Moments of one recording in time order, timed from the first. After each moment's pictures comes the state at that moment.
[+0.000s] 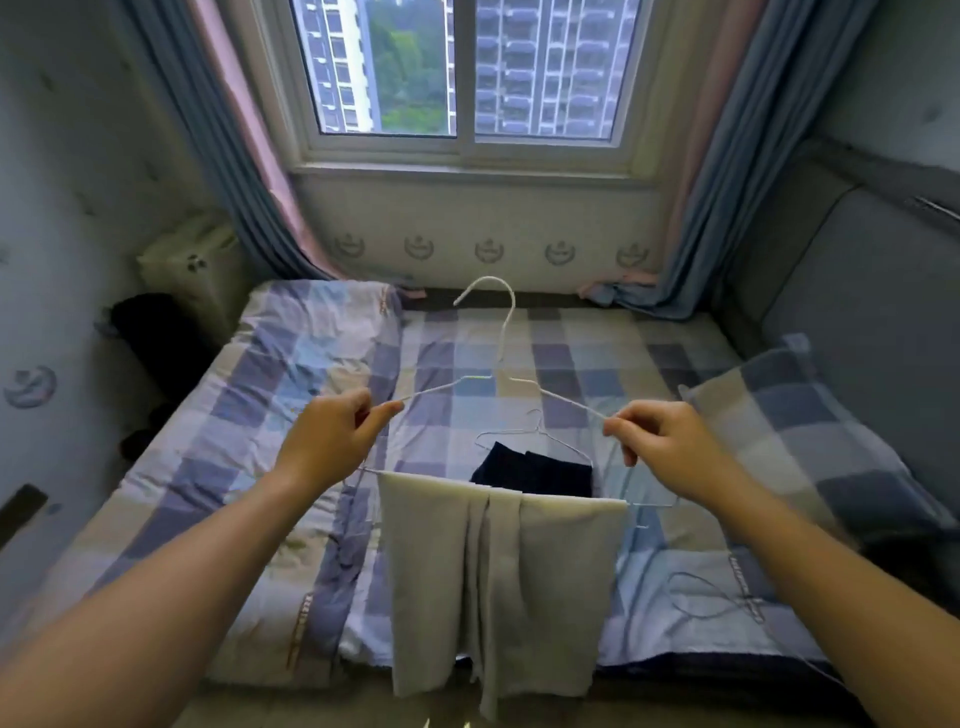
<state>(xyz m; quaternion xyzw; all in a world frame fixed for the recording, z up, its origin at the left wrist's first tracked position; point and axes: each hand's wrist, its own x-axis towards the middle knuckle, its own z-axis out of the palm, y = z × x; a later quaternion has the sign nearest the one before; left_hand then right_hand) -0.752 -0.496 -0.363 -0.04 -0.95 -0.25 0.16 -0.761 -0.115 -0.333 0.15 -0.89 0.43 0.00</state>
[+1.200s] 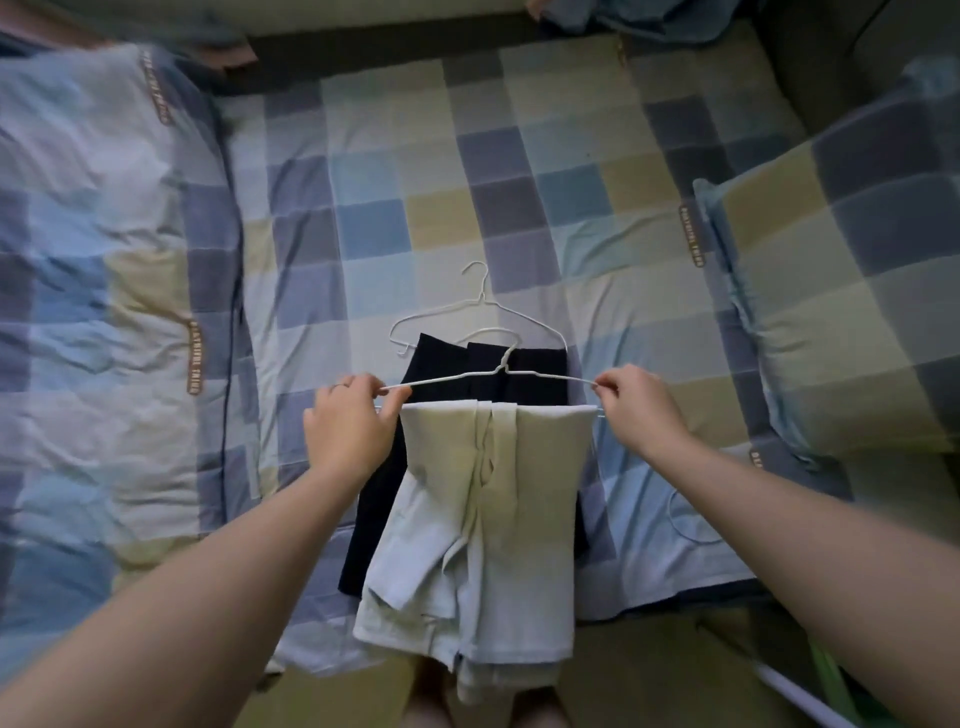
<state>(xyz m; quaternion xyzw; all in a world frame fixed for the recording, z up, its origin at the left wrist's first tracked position) -1.073 -0.346 -0.692 0.11 -0.98 -0.15 -0.12 -1.071 -0.031 -0.693 -0.12 -0.95 0.24 -0.17</state>
